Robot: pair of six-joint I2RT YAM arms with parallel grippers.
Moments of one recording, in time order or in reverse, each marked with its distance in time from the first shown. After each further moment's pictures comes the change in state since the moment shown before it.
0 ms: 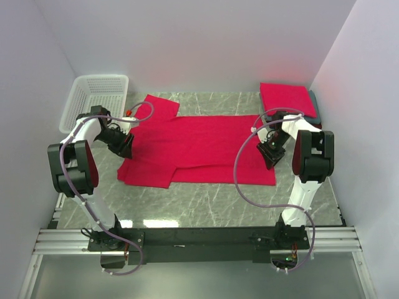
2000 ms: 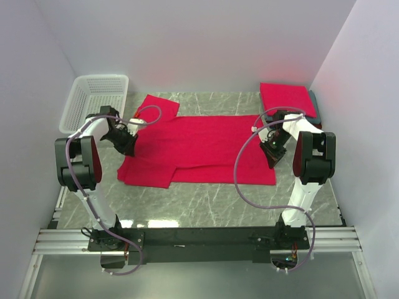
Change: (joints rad) left arm -0.063 0.068 0.005 0.092 -0.045 0.042; right arm 0.000 -0.027 0.007 -0.044 -0.002 -0.006
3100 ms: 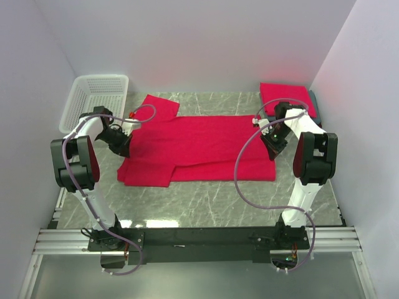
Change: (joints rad) left arm 0.060 0.000 0.023 -0.090 0.017 0.037; right arm 0.000 -0.012 0.105 -0.032 0.002 -0.007
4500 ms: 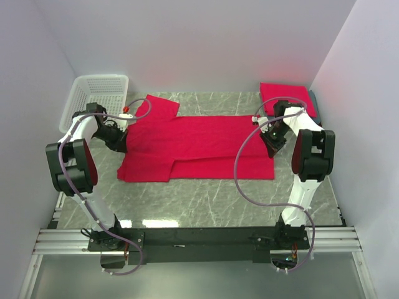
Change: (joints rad) left arm 0.038 -0.047 0.023 -0.001 0.057 0.000; right arm 0.000 0.056 0.049 0.018 0.003 0.001
